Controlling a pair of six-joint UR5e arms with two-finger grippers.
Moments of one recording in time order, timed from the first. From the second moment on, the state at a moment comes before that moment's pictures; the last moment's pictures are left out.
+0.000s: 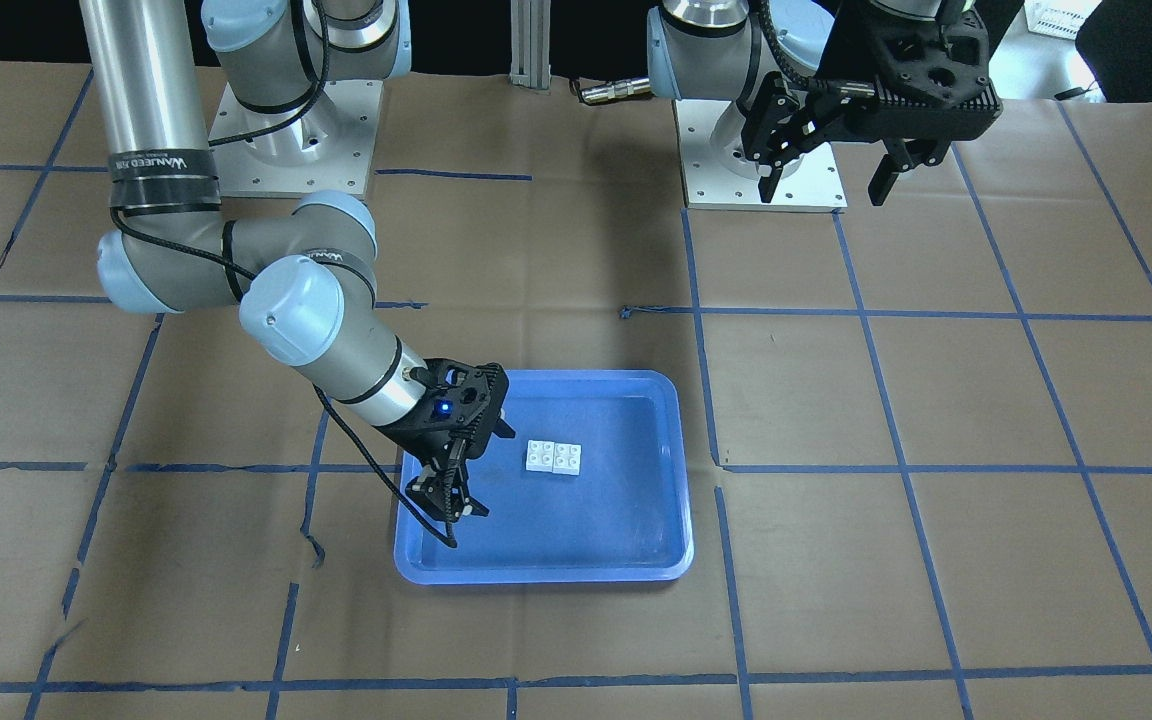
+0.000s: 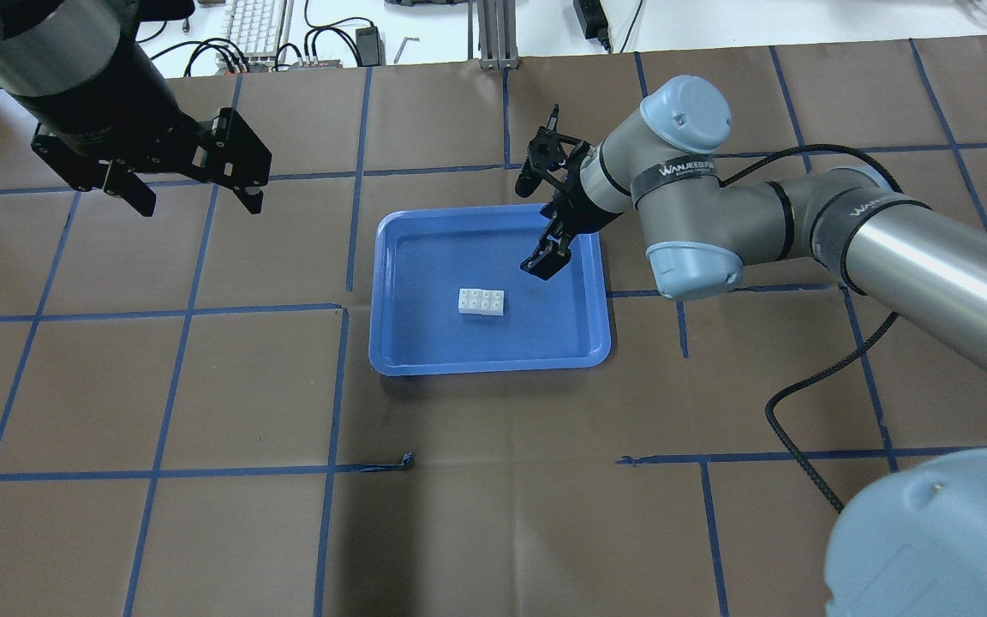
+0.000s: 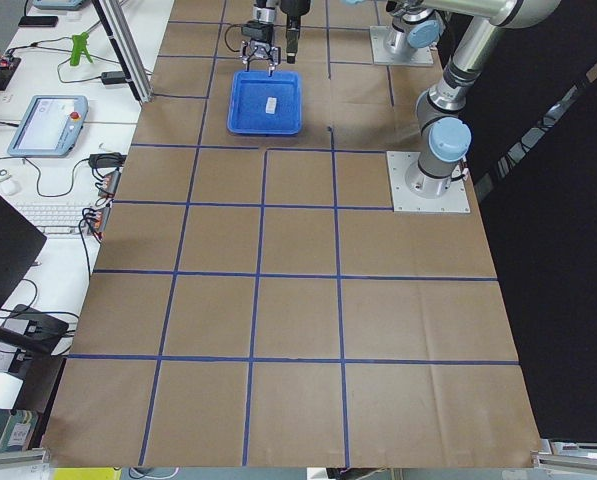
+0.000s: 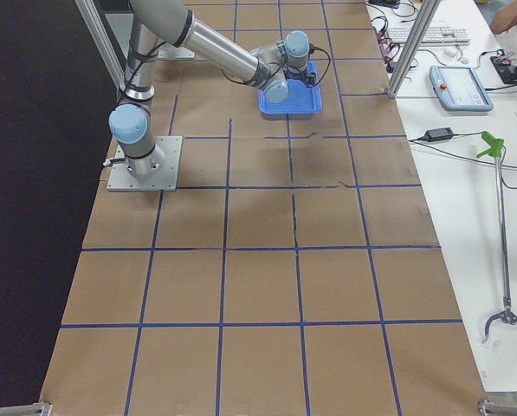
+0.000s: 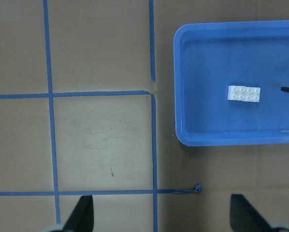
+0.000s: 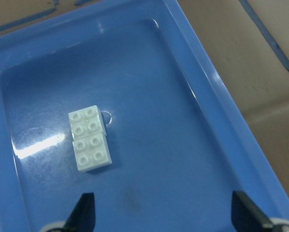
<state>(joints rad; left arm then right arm) -1.58 -1.48 -1.53 -1.64 1.59 0.01 1.70 -1.17 1.81 -2.41 -1.19 -0.97</state>
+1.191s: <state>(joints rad) -1.58 -1.47 -1.54 -1.64 1.59 0.01 1.56 -1.39 1.67 -1.88 -1.50 -0.30</state>
